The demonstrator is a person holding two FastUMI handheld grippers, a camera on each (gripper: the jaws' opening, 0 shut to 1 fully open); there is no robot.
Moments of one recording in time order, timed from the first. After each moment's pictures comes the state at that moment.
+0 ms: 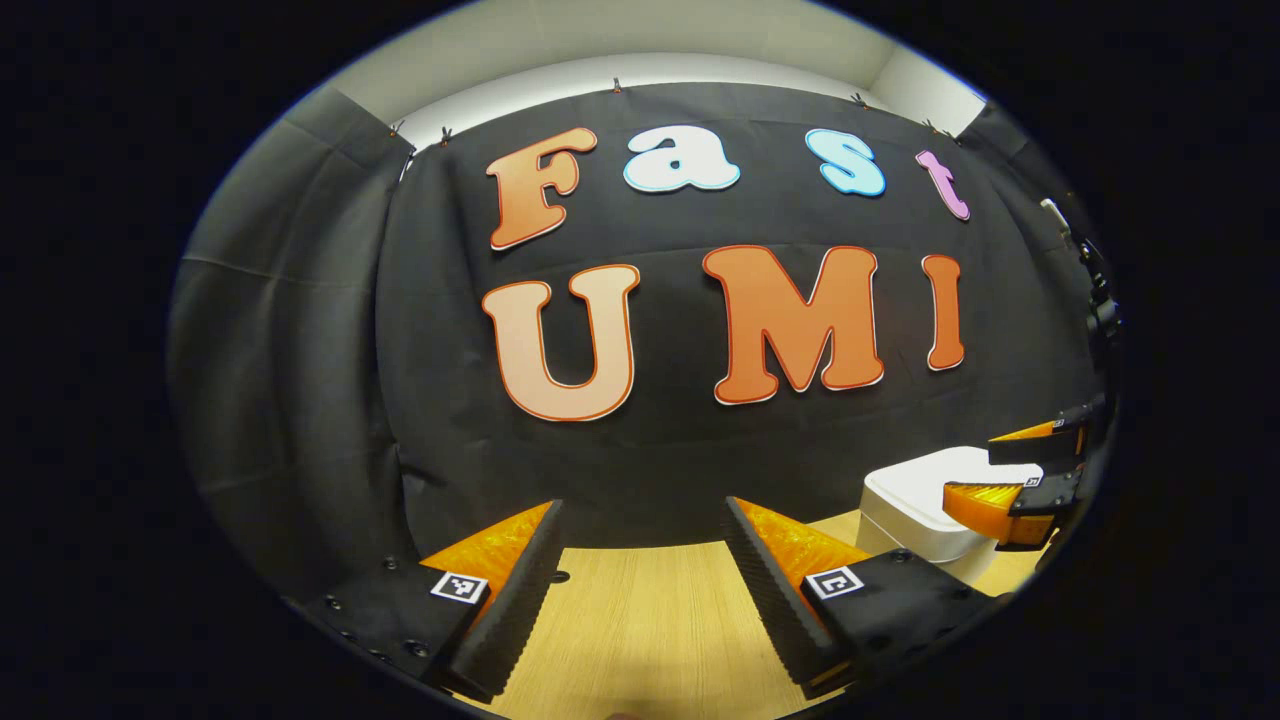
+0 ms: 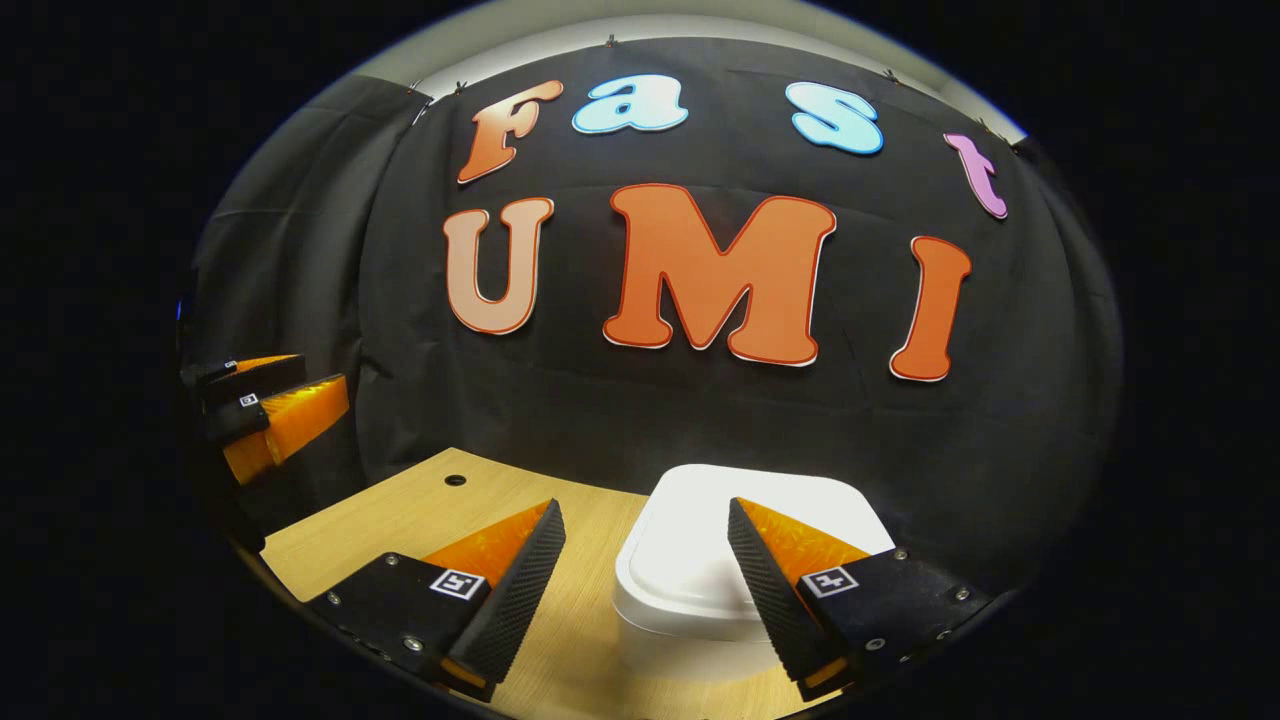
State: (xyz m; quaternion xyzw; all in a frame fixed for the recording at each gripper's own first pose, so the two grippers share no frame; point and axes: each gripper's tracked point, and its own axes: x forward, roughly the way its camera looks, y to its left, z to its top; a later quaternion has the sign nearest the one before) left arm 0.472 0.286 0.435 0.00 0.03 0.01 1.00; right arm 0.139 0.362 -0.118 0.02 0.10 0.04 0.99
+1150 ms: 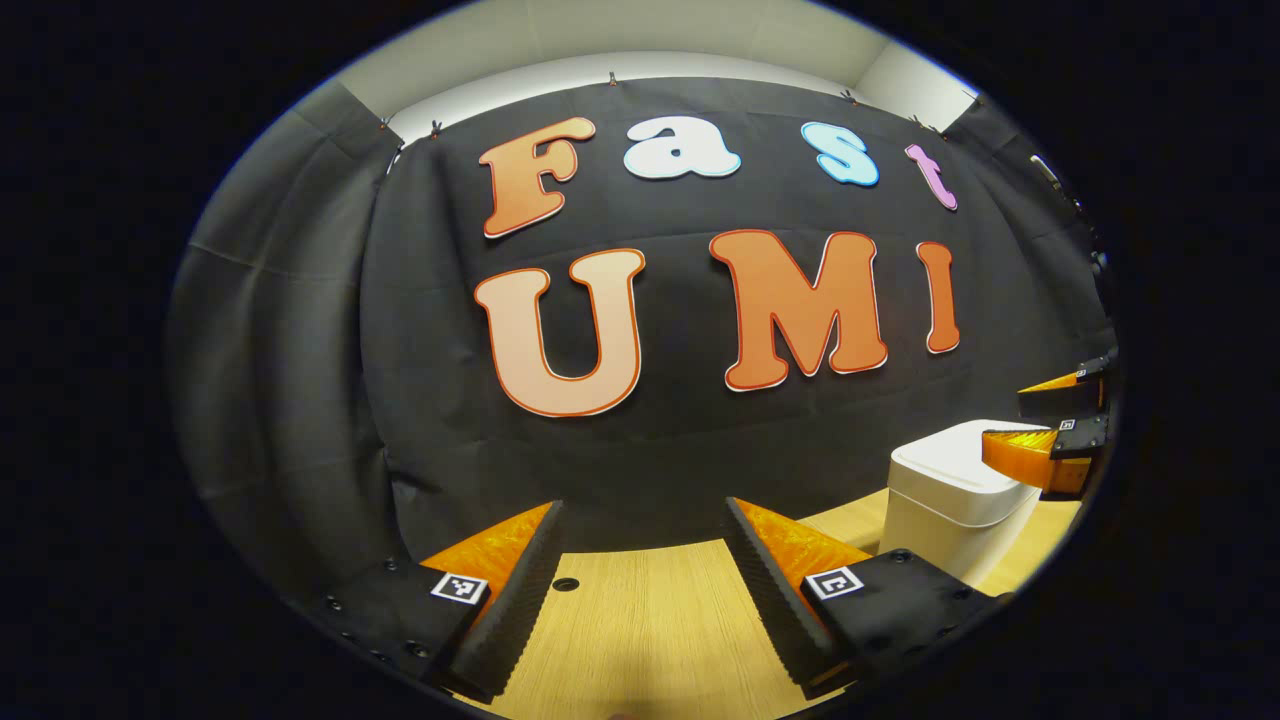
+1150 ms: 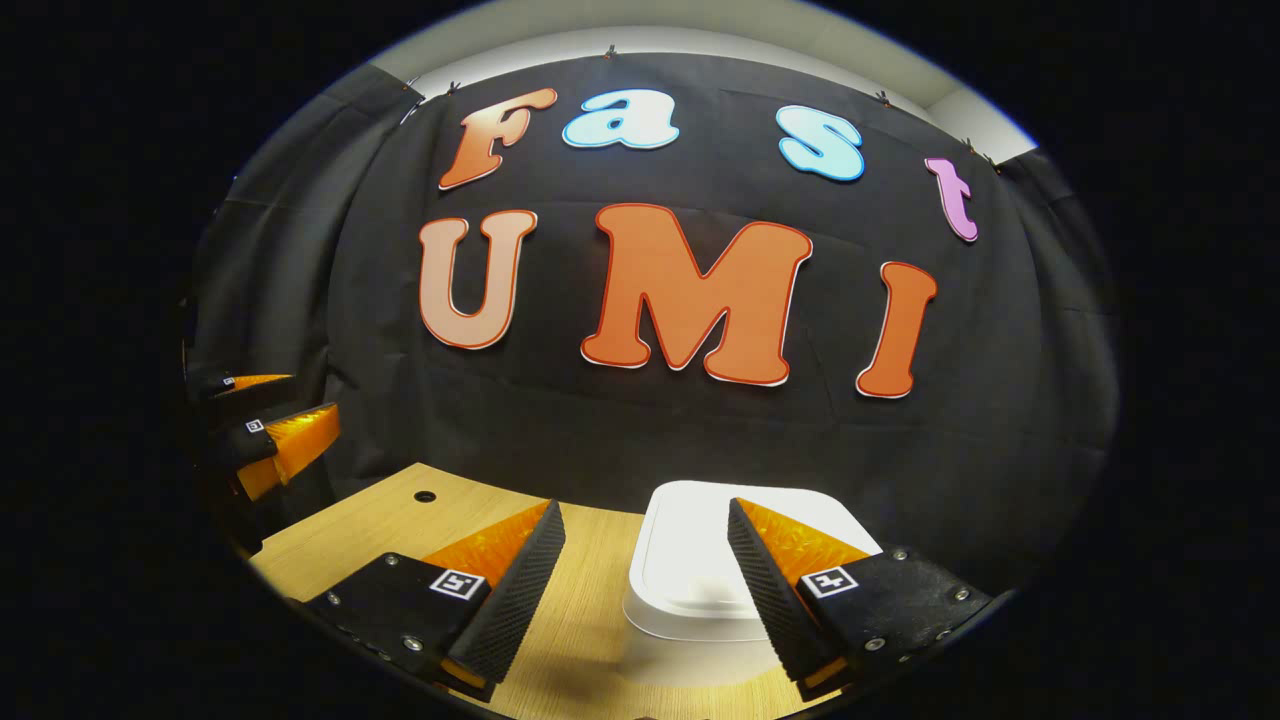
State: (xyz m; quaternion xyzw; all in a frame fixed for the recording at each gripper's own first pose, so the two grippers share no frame) left arm 0.494 0.314 0.410 0.01 0.03 -0.02 1.00; right arm 0.034 0.074 -0.072 0.01 0.08 -0.01 1.00
